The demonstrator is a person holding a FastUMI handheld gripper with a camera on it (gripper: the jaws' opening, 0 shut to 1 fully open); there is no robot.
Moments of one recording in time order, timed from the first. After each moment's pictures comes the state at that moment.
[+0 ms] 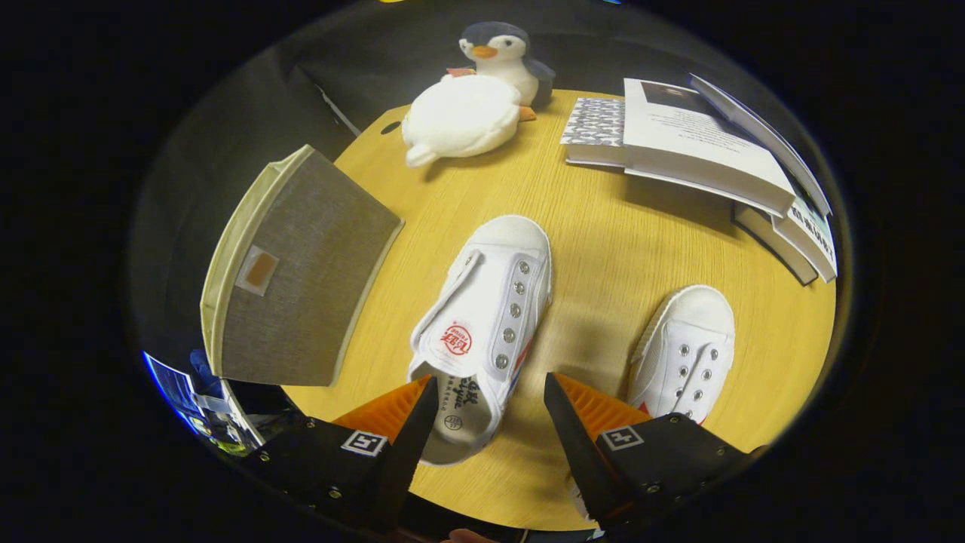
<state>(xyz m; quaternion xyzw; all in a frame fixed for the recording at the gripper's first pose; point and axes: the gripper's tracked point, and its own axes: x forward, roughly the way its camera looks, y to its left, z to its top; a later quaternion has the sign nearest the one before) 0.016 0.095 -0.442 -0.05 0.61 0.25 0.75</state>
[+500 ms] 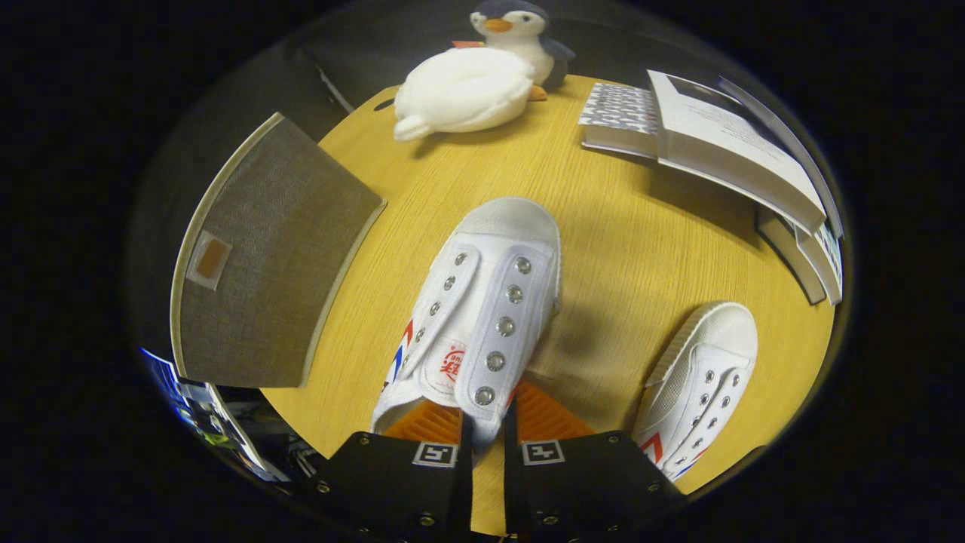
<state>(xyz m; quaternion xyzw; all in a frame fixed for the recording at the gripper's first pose) 0.019 0.103 -0.466 -0.03 0.63 0.22 0.74</state>
